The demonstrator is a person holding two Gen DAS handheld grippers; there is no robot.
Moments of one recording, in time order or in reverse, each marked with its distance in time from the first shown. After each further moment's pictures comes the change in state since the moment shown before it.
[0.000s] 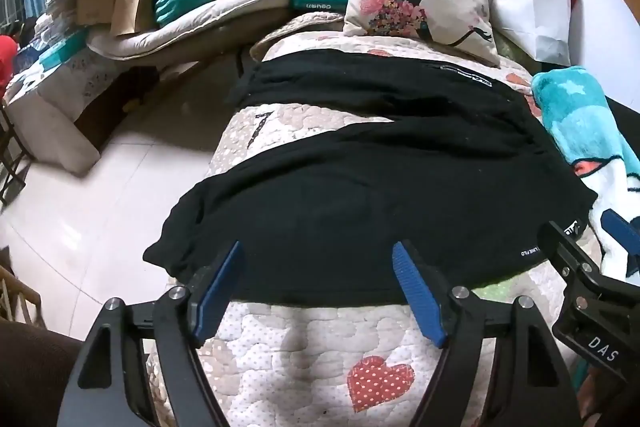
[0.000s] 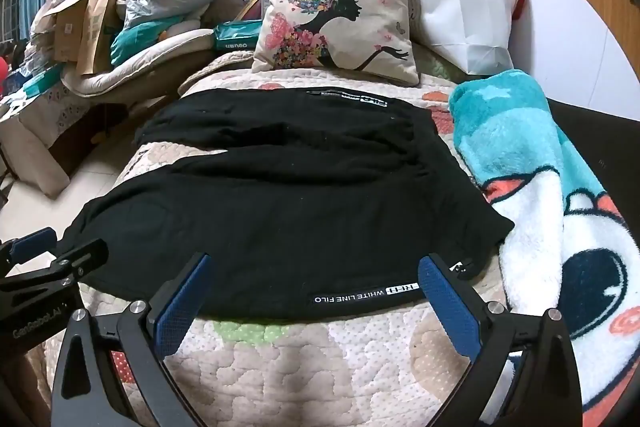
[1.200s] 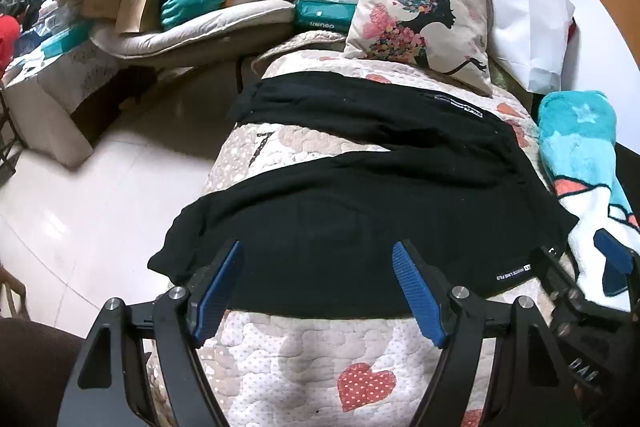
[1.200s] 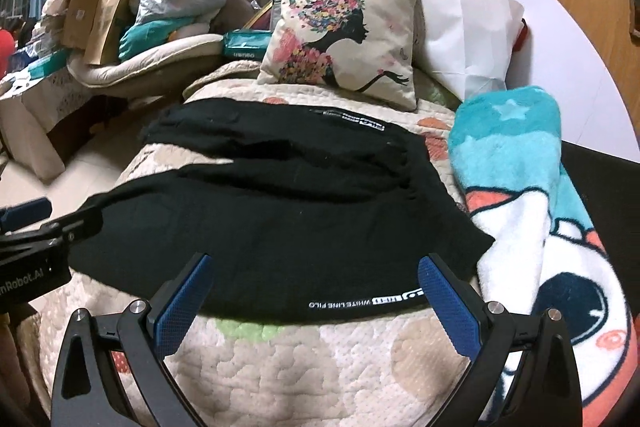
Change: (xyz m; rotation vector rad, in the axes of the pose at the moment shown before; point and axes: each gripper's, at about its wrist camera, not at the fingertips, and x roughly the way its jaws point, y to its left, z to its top) left arm -0.017 0.015 0.013 -0.072 -0.033 -0.058; right arm -0.026 0.008 0.009 -0.051 -0.101 -0.036
